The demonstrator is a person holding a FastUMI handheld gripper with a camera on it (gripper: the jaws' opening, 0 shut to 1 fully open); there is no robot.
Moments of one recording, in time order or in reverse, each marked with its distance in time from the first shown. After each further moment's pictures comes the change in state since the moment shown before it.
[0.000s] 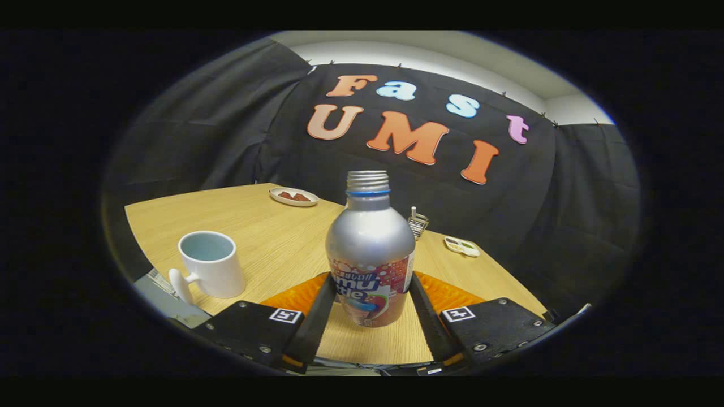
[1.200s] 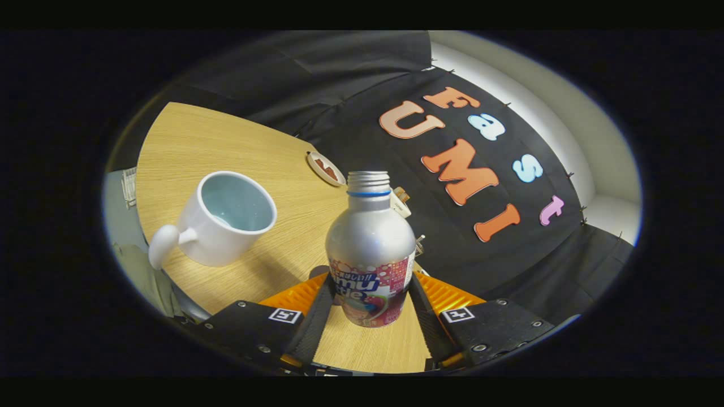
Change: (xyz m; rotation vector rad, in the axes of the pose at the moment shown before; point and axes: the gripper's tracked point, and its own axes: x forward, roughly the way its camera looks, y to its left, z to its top) arm 0.009 0.042 0.014 -0.591 -0.009 -0.035
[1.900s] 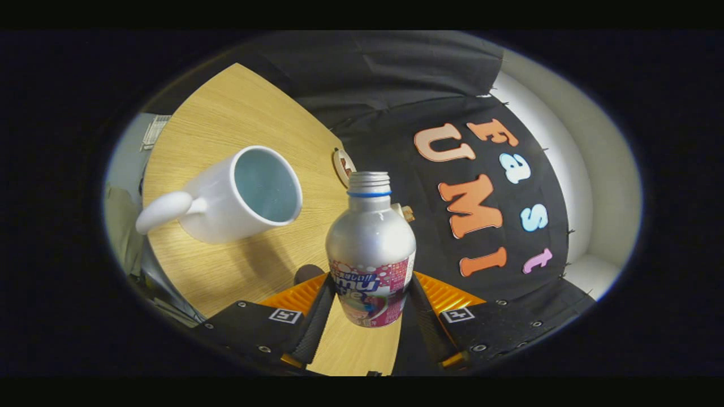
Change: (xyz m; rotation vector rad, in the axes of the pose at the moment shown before) arm 0.004 0.000 0.023 -0.333 -0.084 -0.011
